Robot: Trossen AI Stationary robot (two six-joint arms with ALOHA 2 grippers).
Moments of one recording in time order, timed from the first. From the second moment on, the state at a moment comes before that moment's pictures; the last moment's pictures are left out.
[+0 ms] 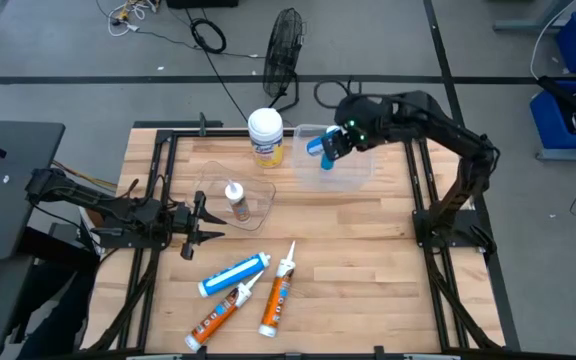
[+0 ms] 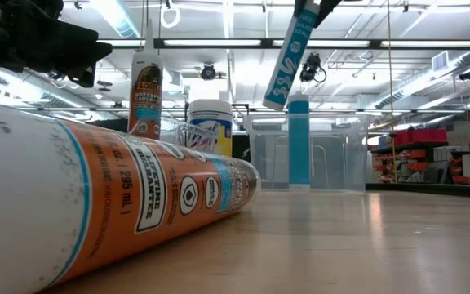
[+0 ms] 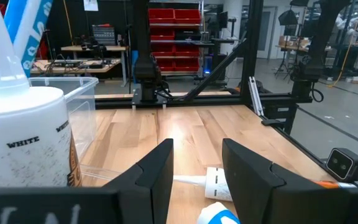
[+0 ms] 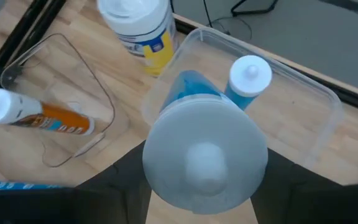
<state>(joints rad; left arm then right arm) -0.28 0.47 0.06 0.45 -0.18 -0.02 -0.20 1.70 2.21 -1.57 0.30 0.81</state>
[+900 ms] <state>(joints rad) -0.28 0.47 0.06 0.45 -0.18 -0.02 -0.39 1.71 1.84 -1.57 0.17 0.75</state>
